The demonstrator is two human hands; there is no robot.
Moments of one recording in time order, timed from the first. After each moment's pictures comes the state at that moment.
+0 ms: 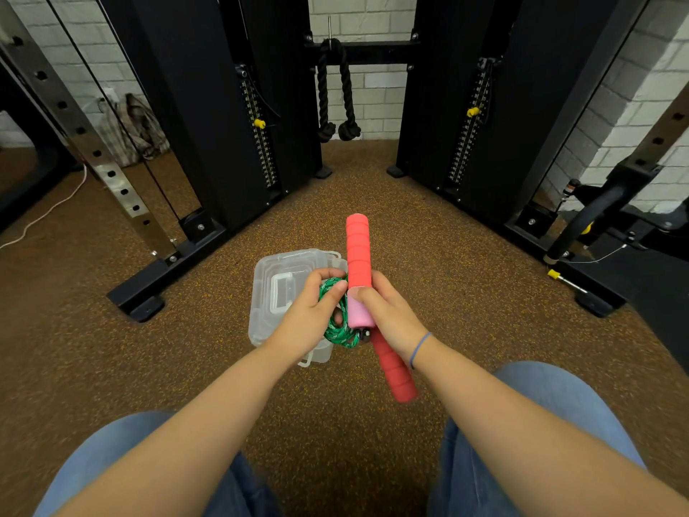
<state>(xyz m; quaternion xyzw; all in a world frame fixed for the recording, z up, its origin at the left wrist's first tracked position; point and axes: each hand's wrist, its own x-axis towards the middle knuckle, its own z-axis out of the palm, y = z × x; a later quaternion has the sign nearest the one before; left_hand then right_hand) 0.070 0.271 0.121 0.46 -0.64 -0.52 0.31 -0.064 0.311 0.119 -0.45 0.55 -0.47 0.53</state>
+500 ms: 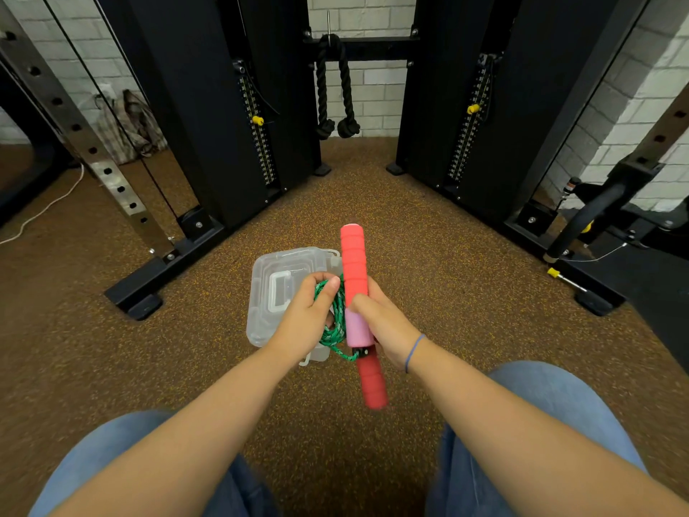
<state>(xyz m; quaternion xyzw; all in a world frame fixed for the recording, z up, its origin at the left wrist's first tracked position) 0.065 0.271 0.115 0.49 -0.62 -0.51 0.34 -0.058 0.305 0.109 -0.45 0.51 -0.47 0.56</state>
